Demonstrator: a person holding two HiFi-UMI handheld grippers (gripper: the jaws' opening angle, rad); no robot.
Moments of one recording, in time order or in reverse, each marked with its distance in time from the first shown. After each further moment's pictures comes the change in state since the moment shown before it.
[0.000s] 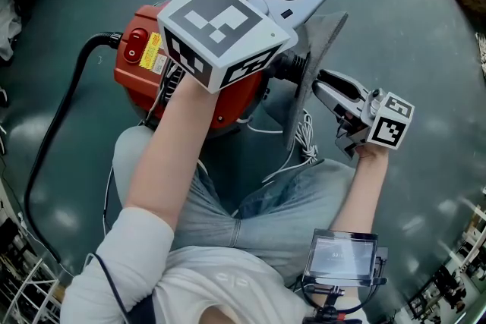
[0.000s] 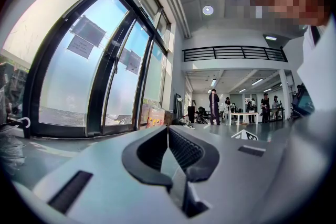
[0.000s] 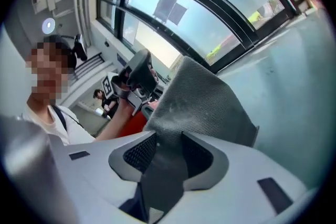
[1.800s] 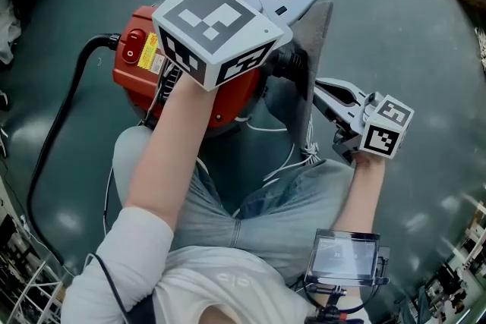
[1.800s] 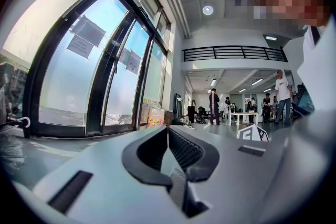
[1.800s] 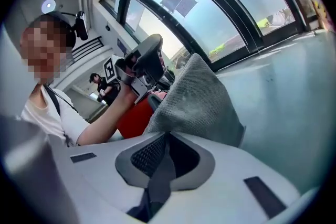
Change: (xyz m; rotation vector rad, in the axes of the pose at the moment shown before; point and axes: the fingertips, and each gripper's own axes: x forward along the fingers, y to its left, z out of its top) left arm 0.000 -0.001 0.002 -0.001 0.001 0.000; right arm 0.004 0.019 -0.012 -0.100 0.102 -0.084
